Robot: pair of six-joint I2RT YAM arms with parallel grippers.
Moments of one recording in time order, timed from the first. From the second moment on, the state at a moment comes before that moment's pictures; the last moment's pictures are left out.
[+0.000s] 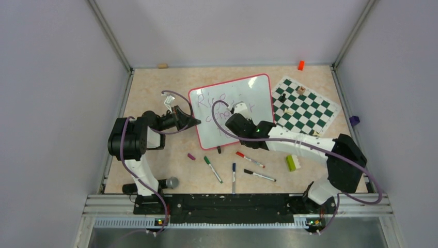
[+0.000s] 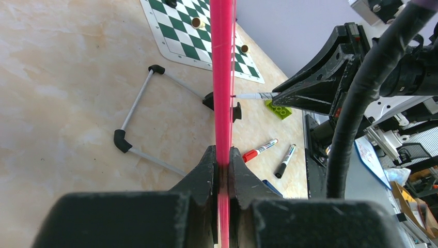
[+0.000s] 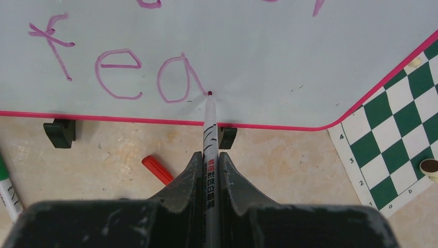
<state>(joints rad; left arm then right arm) 0.05 1.89 0.57 1.52 1.28 -0.87 0.97 1.55 1.12 -0.57 0.57 0.39</state>
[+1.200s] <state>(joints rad) 0.05 1.89 0.57 1.52 1.28 -0.87 0.88 1.47 1.06 -0.51 0.47 0.37</state>
